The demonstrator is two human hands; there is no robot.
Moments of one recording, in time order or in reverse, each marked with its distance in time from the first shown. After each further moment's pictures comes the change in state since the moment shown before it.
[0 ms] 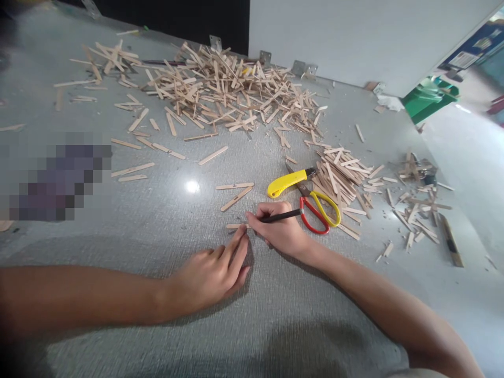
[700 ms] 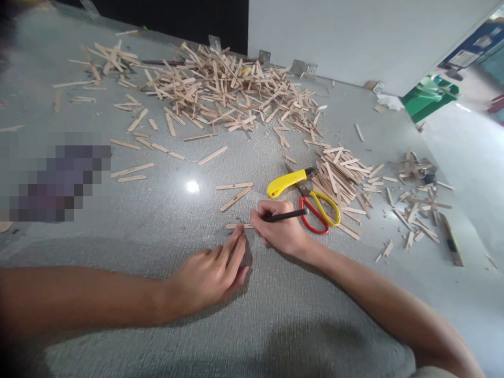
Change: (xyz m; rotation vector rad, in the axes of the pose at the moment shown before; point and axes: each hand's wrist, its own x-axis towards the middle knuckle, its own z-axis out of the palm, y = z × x) left_hand -0.001 0.002 0.000 -0.028 0.002 -0.041; right_hand -0.001 0.001 0.000 0.034 -0.007 0.018
